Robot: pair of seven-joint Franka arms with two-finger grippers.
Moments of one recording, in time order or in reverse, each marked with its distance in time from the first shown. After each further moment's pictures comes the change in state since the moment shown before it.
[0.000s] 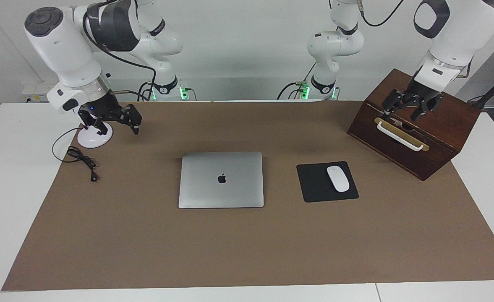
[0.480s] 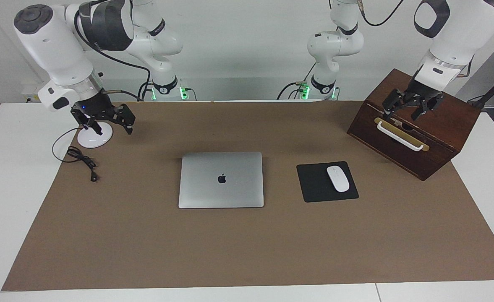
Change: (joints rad) left arm 0.000 0.000 0.000 0.000 0.002 0.000 0.000; right arm -0.002 0.000 -0.004 0.002 0.000 -0.003 0.000
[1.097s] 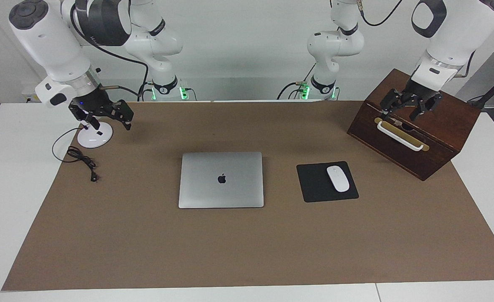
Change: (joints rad) left arm -0.095 0.000 0.080 0.000 0.010 0.000 -0.001; right arm 0.003 -0.007 -0.016 0.022 0.000 -0.048 0.000
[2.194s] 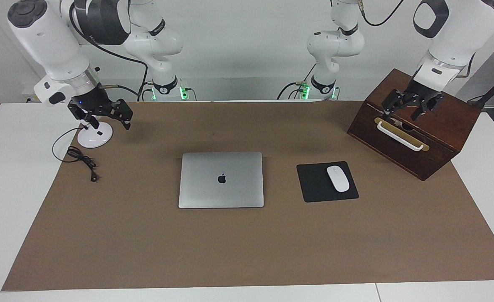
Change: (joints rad) left arm -0.026 0.000 0.032 -0.002 0.002 0.001 0.000; right arm 0.001 -0.001 0.001 0.001 0.000 -0.001 0.000
